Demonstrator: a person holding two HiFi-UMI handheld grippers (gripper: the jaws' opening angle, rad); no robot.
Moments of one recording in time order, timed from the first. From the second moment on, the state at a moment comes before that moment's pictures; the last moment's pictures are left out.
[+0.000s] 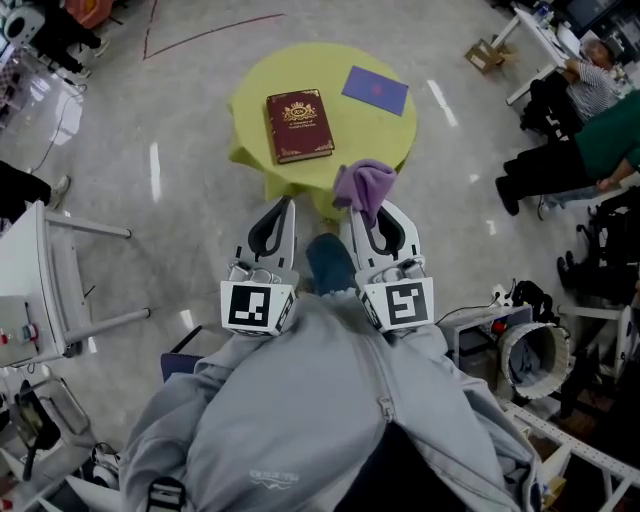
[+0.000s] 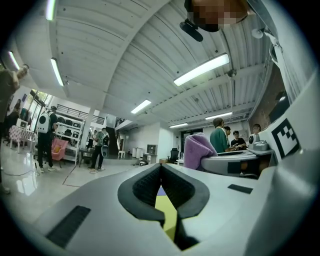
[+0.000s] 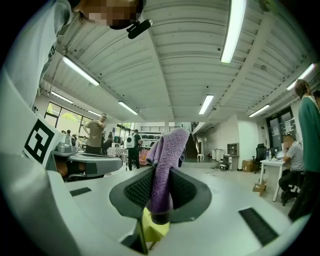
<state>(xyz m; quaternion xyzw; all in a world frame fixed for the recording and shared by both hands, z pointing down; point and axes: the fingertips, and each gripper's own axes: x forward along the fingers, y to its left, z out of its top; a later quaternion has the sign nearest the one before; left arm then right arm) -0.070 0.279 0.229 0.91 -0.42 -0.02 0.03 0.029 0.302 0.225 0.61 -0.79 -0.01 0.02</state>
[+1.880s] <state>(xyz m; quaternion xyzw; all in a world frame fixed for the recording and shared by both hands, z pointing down) -0.005 0.006 0.259 0.84 -0.54 -0.01 0.06 0.071 -0.012 0.259 0.43 -0.90 0.01 0.04</state>
